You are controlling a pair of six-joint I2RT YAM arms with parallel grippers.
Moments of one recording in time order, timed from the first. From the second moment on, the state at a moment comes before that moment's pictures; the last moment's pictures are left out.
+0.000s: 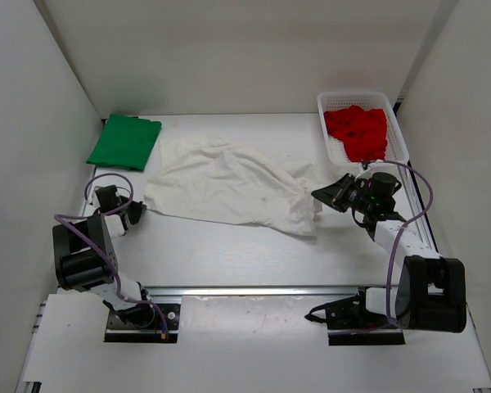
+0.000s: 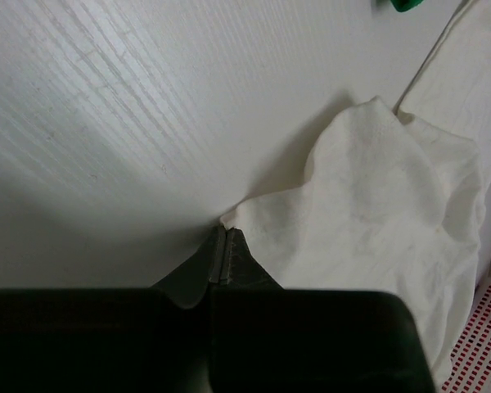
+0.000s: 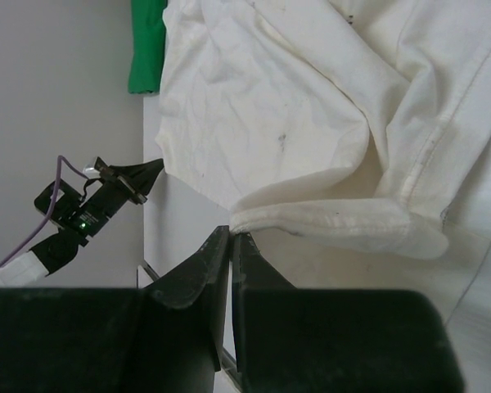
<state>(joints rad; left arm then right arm) 0.30 1.56 0.53 0.29 0.13 -0.92 -0.07 1.24 0.54 0.26 -0.75 0.82</state>
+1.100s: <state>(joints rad) 0.23 1.24 0.72 0.11 0.23 -0.84 0.30 1.01 0.89 -0.27 -0.43 0.66</state>
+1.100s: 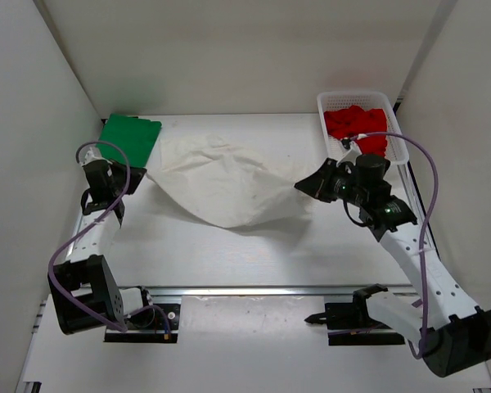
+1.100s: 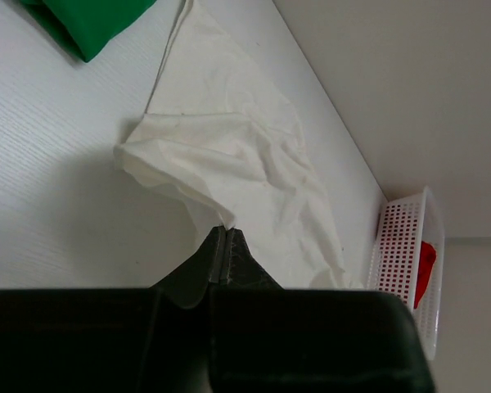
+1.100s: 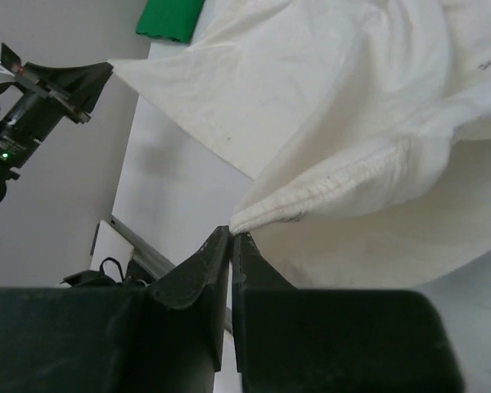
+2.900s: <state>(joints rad) -0.19 1.05 0.52 0.21 0.10 -0.82 0.57 1.19 0.53 -0.40 0.15 0.71</state>
